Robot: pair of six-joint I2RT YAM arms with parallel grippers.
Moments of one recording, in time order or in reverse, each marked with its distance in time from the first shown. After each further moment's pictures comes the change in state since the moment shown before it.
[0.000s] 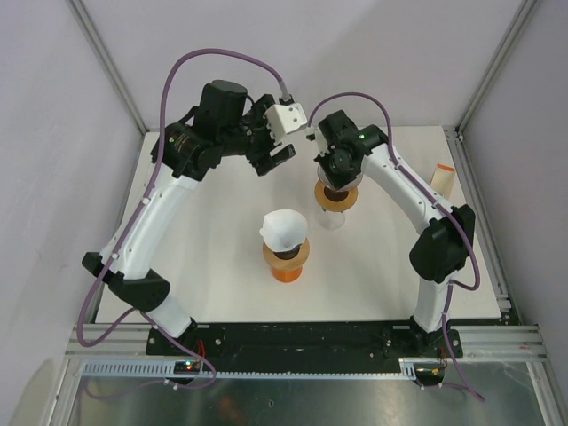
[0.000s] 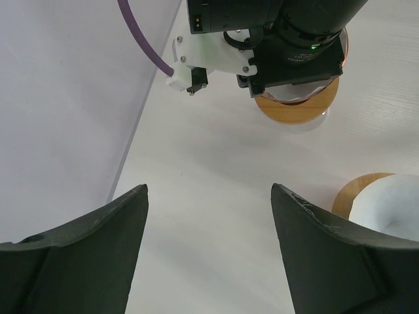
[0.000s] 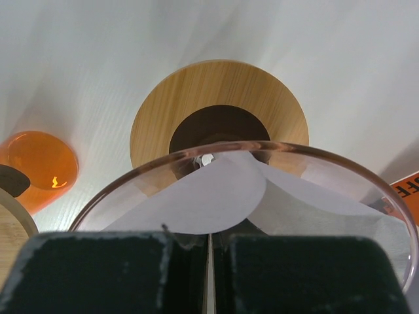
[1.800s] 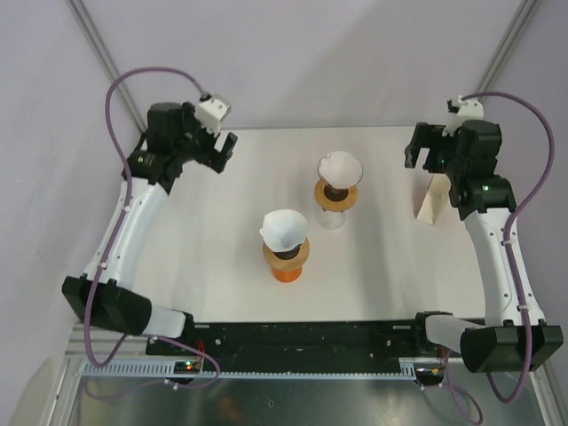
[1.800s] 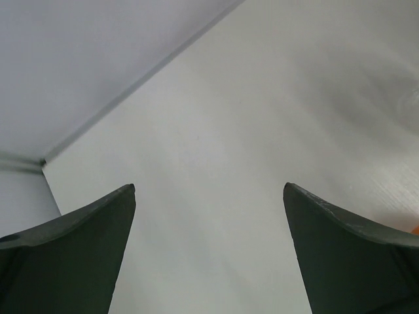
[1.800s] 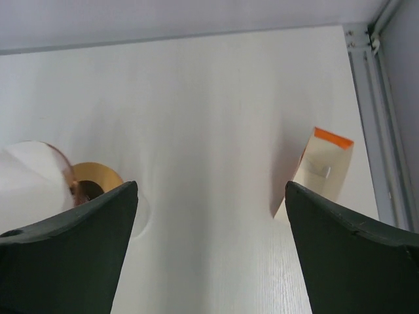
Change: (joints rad) left arm 0.399 -0.176 -0.478 0.351 0.003 -0.191; right arm -0.510 -0.695 -0.514 0.543 -0.106 0.145
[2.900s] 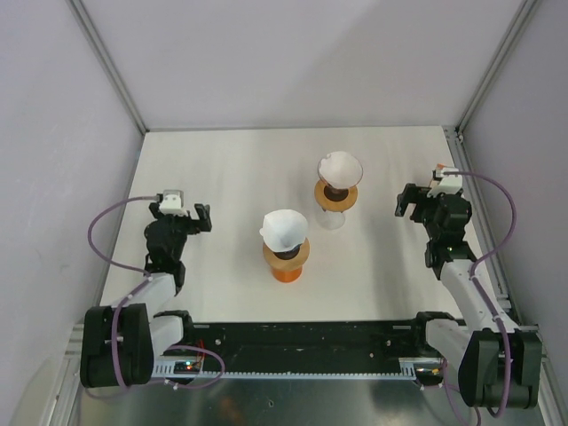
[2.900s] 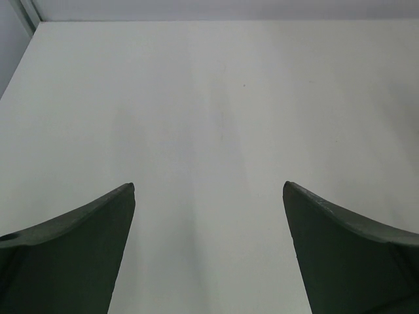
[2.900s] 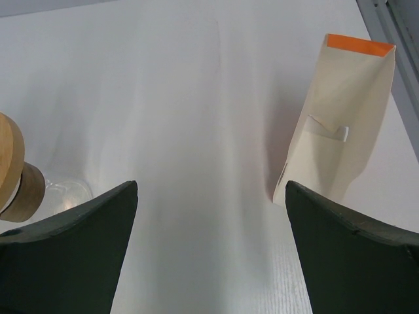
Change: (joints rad) left arm 0.294 -0.362 -1.423 1.418 -0.087 -0.461; right arm -0.069 -0.216 -0.881 0.755 0.006 0.022
